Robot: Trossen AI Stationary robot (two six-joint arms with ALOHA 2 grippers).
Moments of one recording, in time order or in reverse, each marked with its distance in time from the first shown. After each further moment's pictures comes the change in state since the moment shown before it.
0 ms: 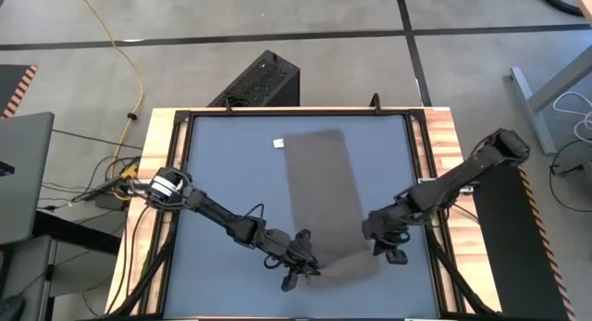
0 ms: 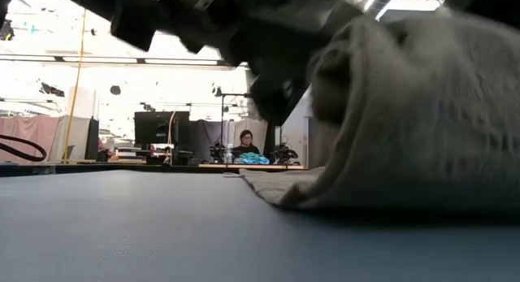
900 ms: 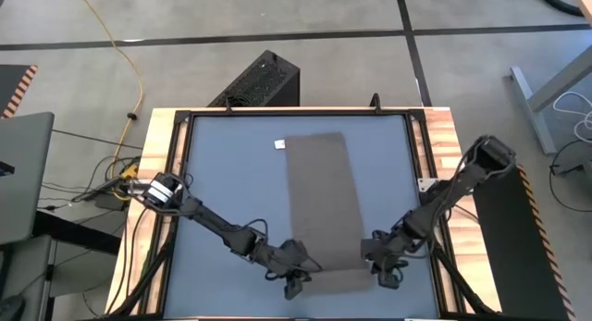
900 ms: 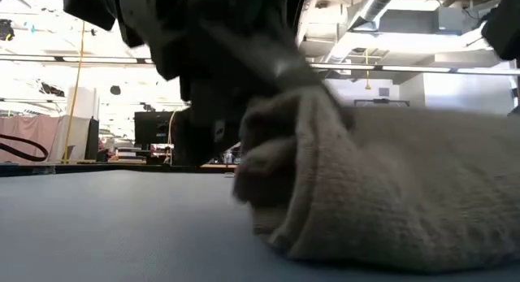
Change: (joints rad) left arm -0.096 0.003 0.061 -0.346 -0.110 -0.471; right arm 0.222 0.251 0.002 0.181 0.180 0.353
